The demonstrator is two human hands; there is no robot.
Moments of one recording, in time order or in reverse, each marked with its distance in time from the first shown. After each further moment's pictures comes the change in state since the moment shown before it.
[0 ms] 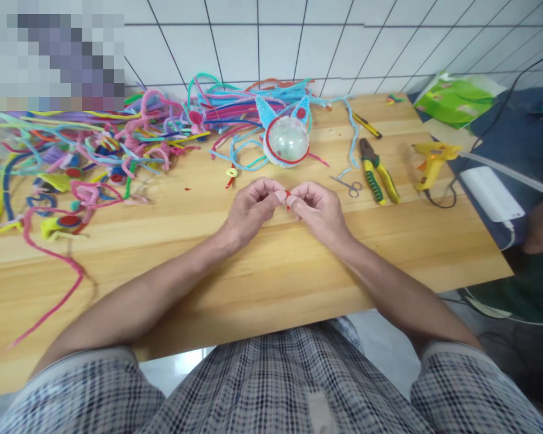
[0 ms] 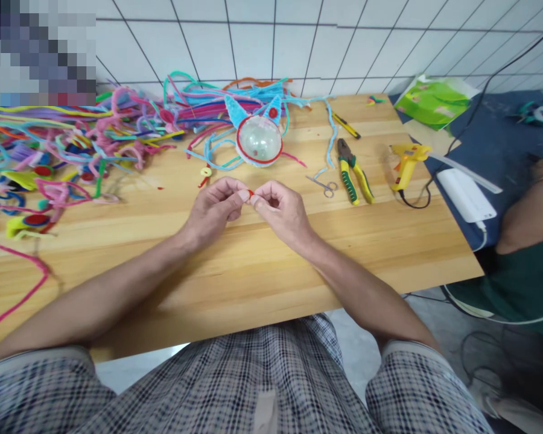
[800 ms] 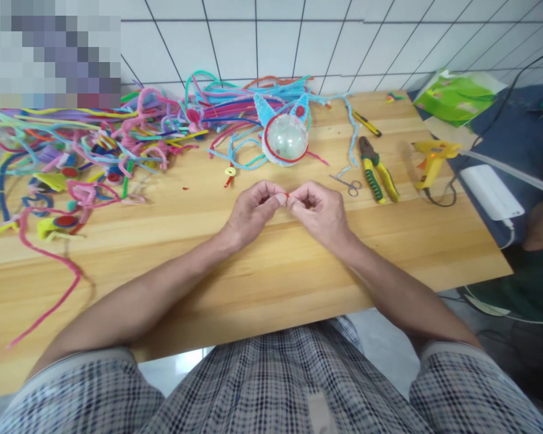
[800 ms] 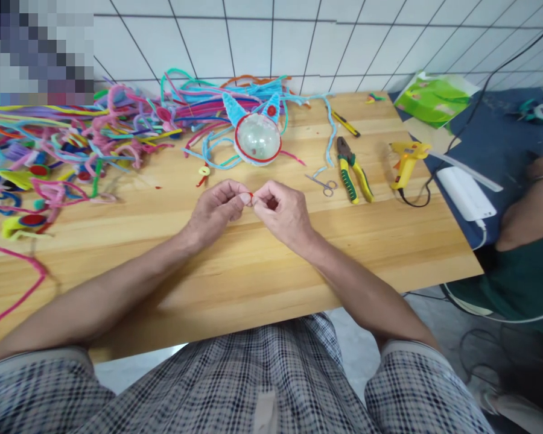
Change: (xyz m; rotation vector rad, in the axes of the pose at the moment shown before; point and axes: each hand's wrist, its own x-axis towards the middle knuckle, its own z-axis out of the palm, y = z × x) left_hand -0.002 -0.010 -0.001 0.068 -0.030 0.032; right_hand -0.006 -0.002 -0.001 -0.222 0.070 -0.122
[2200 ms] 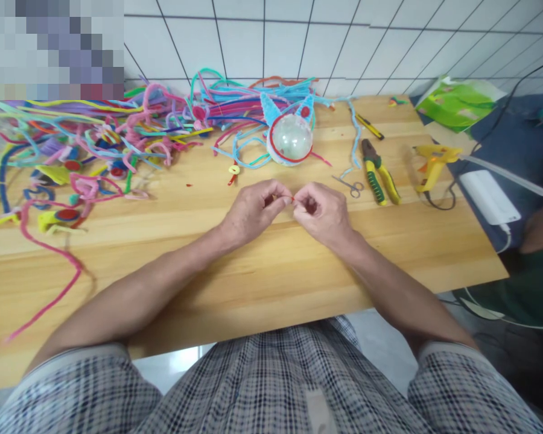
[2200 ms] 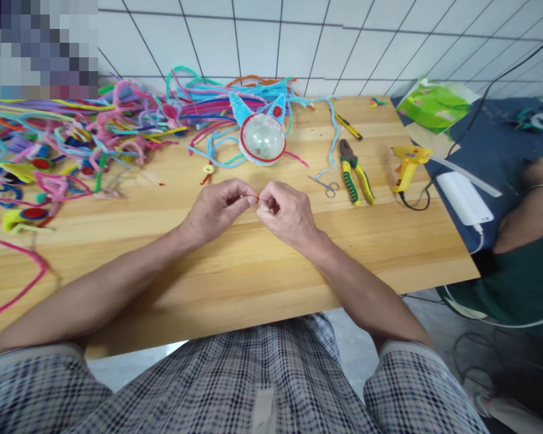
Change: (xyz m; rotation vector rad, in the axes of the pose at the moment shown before) left_hand 0.003 0.012 -0.013 0.500 -0.086 0.307; right_hand 0.005 0.011 -0.006 -0.222 0.023 -0.323
